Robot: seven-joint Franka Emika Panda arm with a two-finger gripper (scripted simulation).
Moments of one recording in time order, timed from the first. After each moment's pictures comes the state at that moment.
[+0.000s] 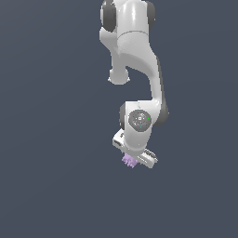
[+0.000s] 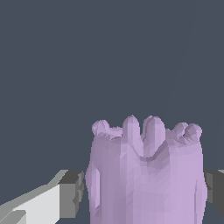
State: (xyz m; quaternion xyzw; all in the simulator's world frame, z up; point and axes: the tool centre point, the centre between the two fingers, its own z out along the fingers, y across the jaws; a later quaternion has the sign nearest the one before) arm 0.085 0.061 0.044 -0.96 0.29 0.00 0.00
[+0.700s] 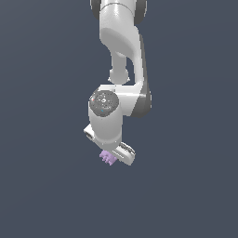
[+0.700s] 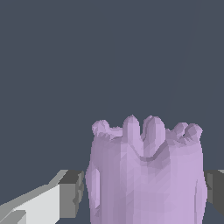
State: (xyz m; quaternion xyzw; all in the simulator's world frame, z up) arm 0.099 -0.034 0.127 -0.96 0.29 0.00 0.00
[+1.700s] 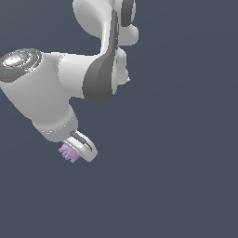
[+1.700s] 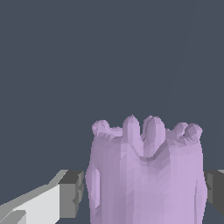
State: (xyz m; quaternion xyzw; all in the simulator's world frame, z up) arm 0.121 -0.151 0.230 -0.96 0.29 0.00 0.00
